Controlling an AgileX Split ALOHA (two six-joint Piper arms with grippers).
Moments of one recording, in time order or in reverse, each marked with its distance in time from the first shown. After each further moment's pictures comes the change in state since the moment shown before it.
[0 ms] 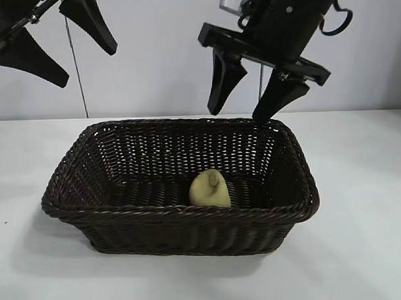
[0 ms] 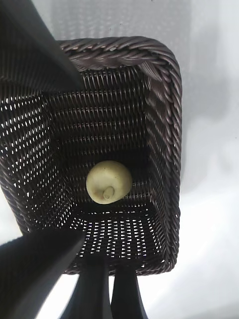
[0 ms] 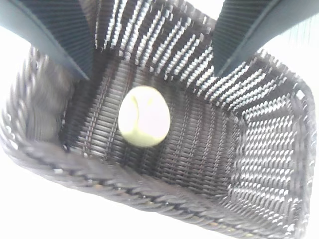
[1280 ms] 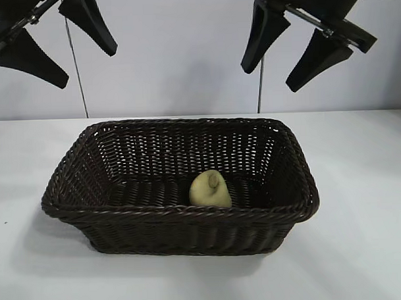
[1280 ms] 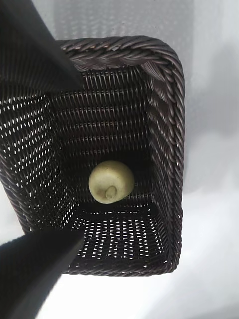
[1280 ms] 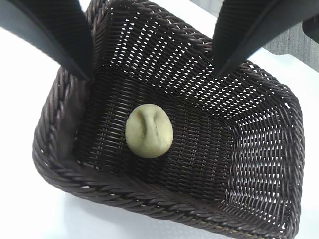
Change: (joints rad) left arm 0.000 0.000 0.000 0.001 0.007 0.000; right arm -0.105 -0.077 0.000 0.051 0.101 -0.027
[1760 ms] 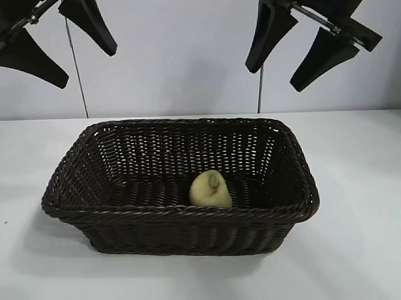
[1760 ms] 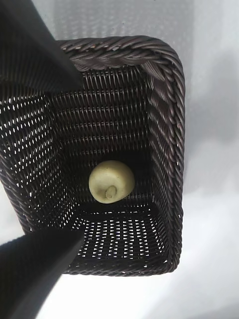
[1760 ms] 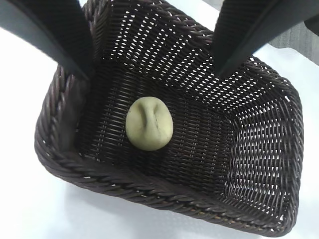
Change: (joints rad) left arm 0.000 0.000 0.000 0.000 0.000 0.000; right arm 0.000 -0.001 0.000 0.005 0.001 -0.015
